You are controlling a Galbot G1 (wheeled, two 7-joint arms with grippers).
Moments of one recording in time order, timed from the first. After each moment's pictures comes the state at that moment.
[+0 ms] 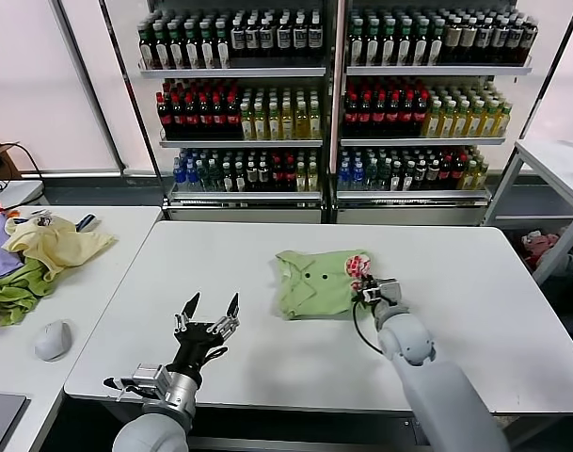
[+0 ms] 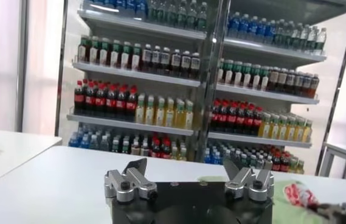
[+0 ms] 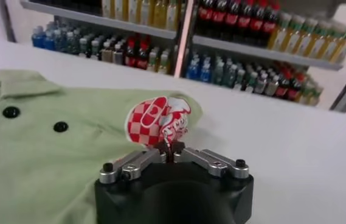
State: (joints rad) left arm 1.37 -1.21 -0.30 -2.13 -0.43 0.21 -0.25; right arm -0.78 1.20 0.19 1.51 0.31 -0.53 0.15
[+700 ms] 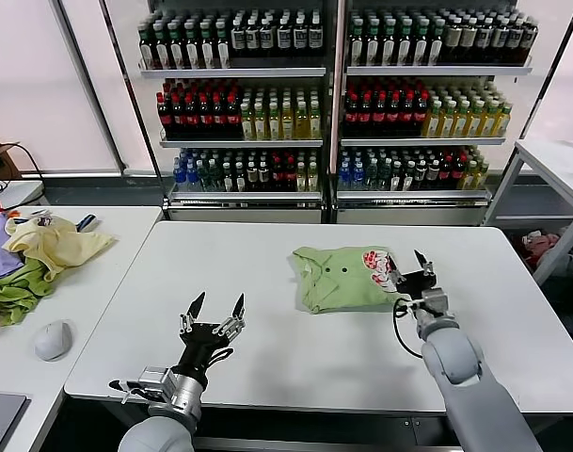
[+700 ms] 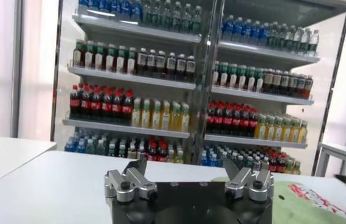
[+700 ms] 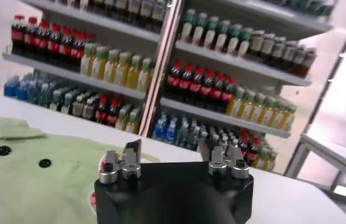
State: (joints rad) left arm 1.38 -1.24 -0.28 -2.14 -0.38 0.20 -0.24; right arm -0.99 1.14 0.39 1.68 0.18 -0.25 0.10
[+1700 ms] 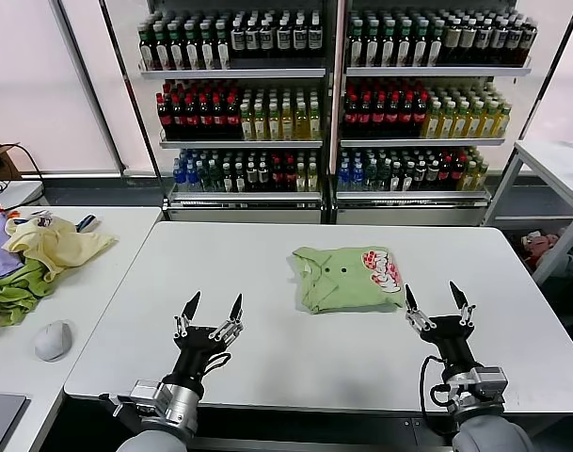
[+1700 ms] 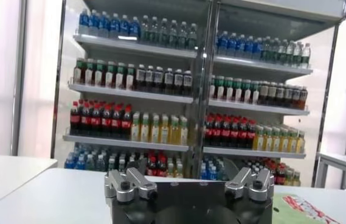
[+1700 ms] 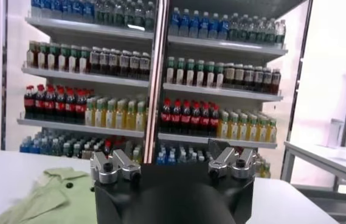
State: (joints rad) left arm 1.46 -1.28 -0.32 -2.21 -0.30 0.17 -0.20; right arm -1.46 1.22 0.58 2.13 0.22 -0.13 0.11
